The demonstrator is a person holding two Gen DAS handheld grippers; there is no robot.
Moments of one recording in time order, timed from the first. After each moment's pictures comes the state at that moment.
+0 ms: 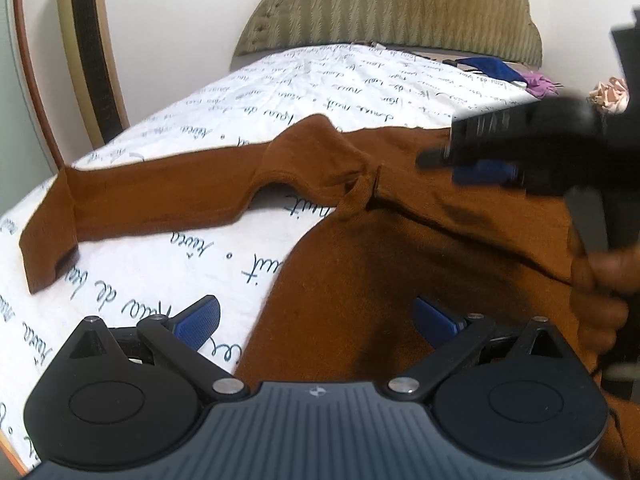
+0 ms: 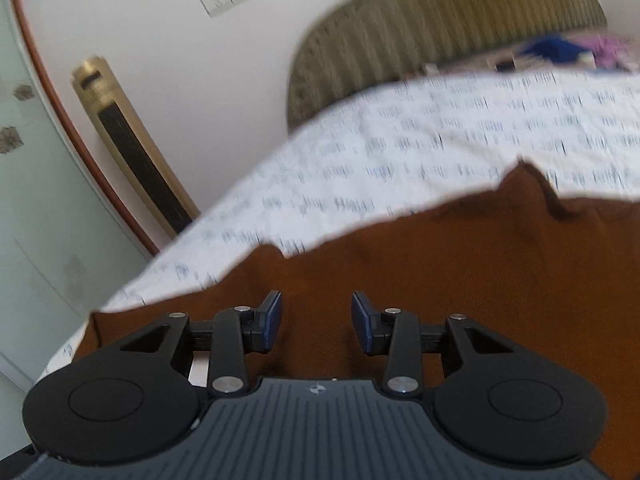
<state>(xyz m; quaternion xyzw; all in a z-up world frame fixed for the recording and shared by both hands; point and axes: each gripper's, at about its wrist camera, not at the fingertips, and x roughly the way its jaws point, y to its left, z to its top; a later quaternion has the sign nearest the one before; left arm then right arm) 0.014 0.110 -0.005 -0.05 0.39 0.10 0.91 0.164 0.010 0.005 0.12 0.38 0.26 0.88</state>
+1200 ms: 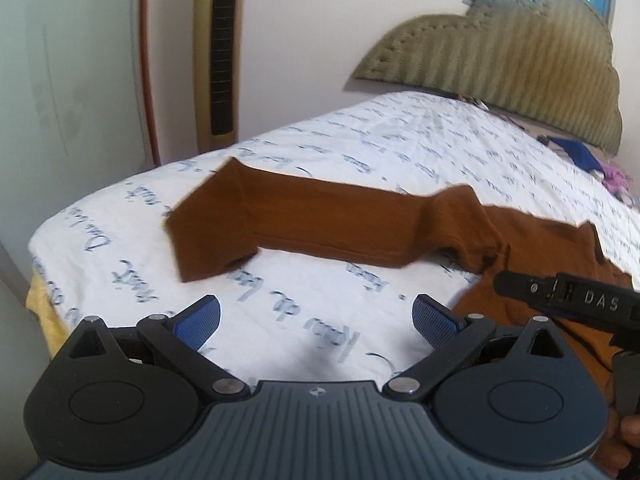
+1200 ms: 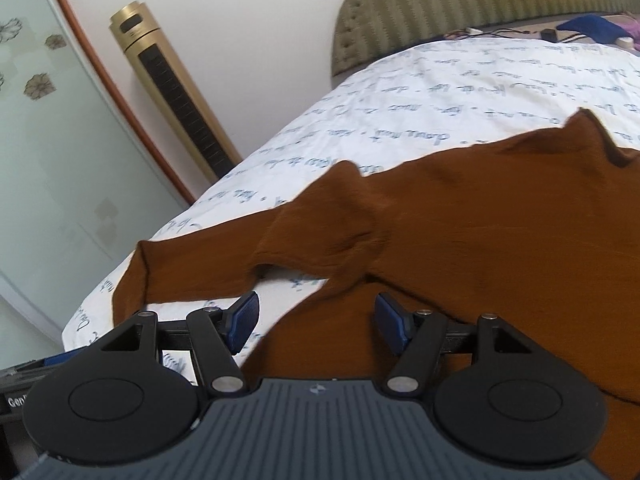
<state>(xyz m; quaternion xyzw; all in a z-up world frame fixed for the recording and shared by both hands) -0.043 0.215 0.034 -0.15 0.34 0.23 0.90 0.108 0.066 0.013 0.09 0.39 0.33 0.86</state>
